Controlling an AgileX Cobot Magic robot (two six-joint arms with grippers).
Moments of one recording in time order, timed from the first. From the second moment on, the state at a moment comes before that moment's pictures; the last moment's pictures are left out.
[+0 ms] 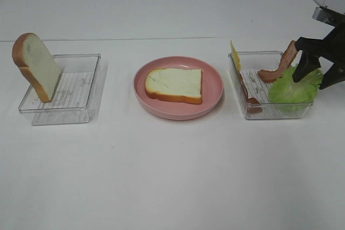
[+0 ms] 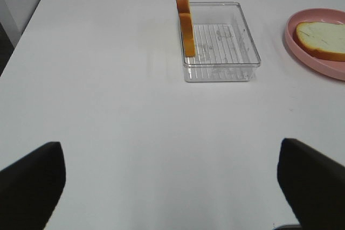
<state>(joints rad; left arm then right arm) 0.02 0.00 -0.52 -0.01 1.08 -0.05 -0.19 2.10 -1.46 0.41 0.90 -0.31</state>
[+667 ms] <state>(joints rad) 0.02 0.00 -0.52 -0.01 1.08 -0.05 -0.19 2.08 -1.46 0.41 0.90 -0.31</state>
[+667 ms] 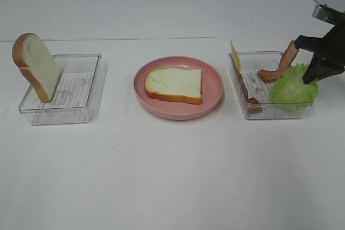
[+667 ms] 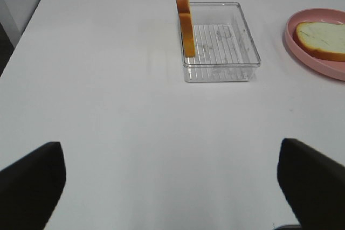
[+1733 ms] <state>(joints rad) 0.02 0.00 -0.52 -0.01 1.08 -0.05 0.42 1.84 -1.68 0.14 0.95 -0.07</state>
